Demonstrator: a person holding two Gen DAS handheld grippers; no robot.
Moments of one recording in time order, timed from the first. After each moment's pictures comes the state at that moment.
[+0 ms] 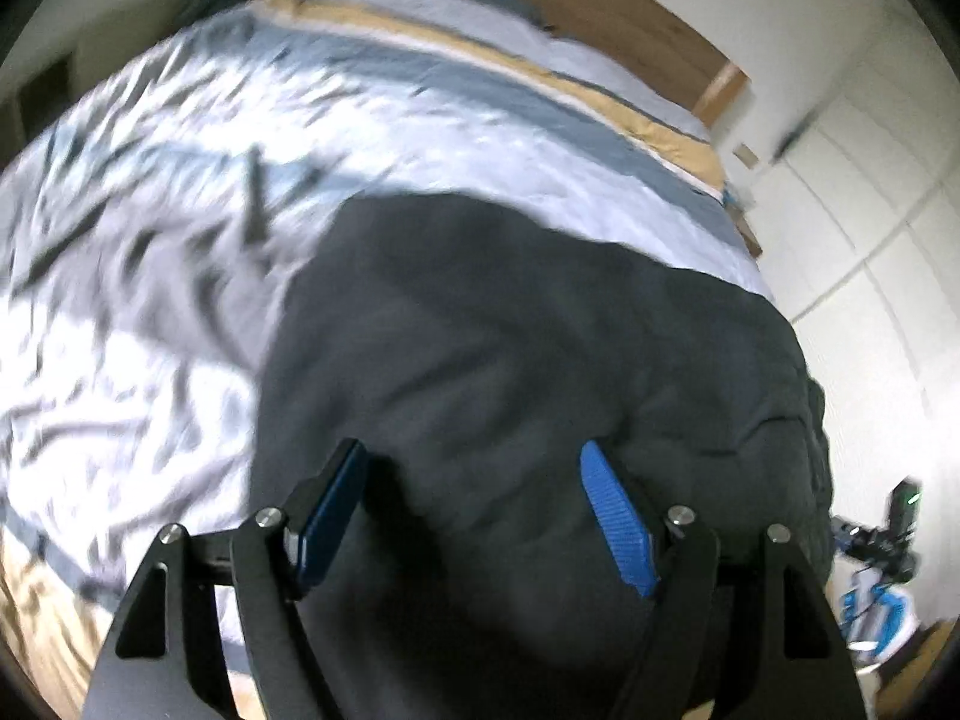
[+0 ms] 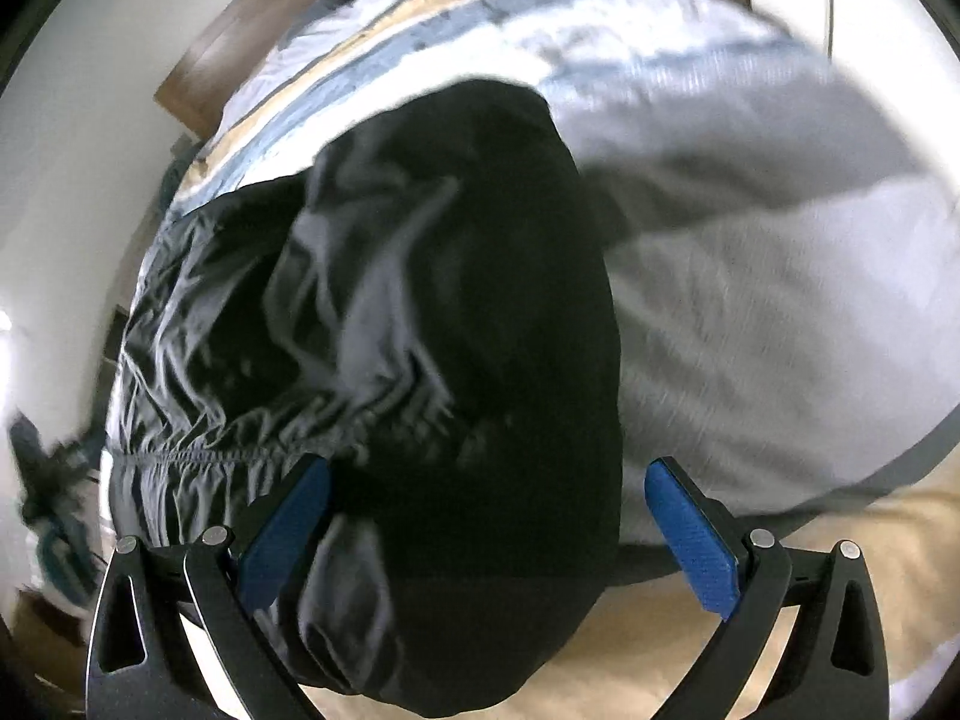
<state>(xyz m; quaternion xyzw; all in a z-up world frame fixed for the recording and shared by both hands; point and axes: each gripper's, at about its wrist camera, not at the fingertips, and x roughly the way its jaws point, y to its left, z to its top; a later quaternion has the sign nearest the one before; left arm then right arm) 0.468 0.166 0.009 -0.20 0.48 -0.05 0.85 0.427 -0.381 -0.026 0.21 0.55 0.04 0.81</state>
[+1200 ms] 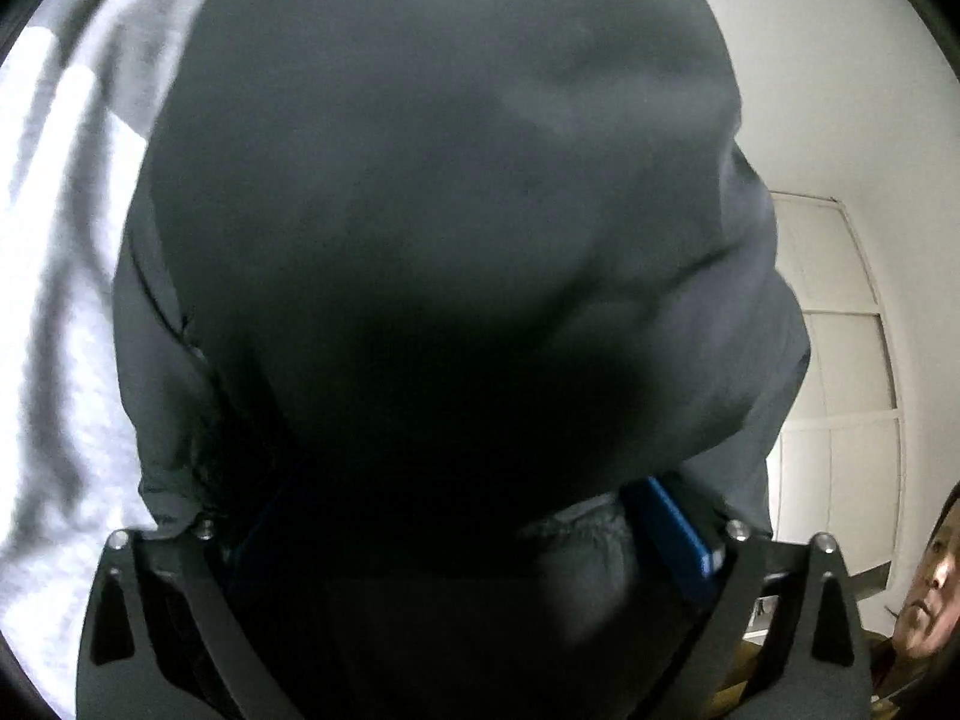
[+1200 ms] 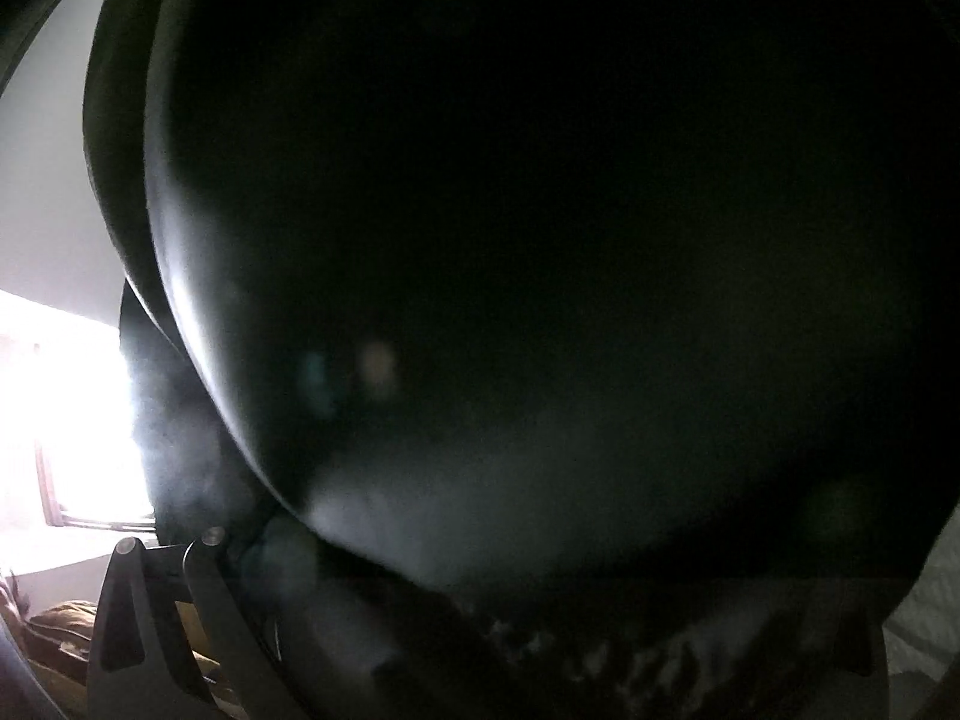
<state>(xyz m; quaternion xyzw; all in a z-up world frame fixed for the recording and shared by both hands) 0.499 0.177 -0.147 -0.51 0.49 -0.29 0.64 0.522 -0.344 -0.169 0.39 0.60 0.24 0.66</state>
